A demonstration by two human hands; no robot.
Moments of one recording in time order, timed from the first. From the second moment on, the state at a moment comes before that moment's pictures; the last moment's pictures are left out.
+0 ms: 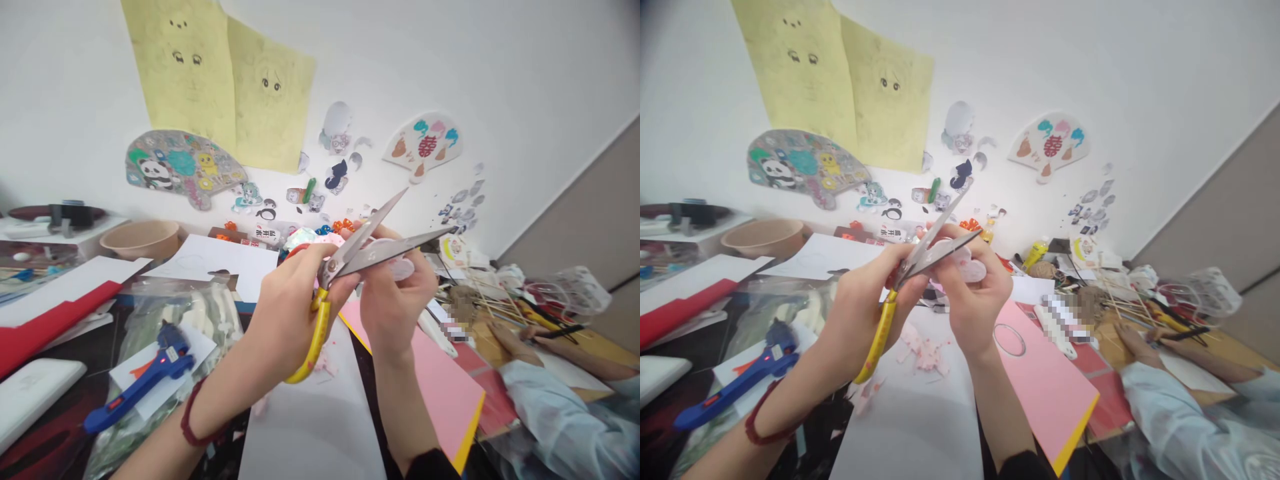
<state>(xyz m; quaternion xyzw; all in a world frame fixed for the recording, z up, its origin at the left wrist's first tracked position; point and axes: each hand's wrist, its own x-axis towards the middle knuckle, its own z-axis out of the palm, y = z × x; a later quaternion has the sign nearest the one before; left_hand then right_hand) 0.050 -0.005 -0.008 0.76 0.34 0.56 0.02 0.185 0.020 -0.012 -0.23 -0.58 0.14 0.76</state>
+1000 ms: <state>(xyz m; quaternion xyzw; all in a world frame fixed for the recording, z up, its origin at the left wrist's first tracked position) 0.046 -0.023 -0.006 0.78 0.34 0.52 -0.05 0.190 0.004 -0.003 -0.19 -0.61 0.14 0.76</state>
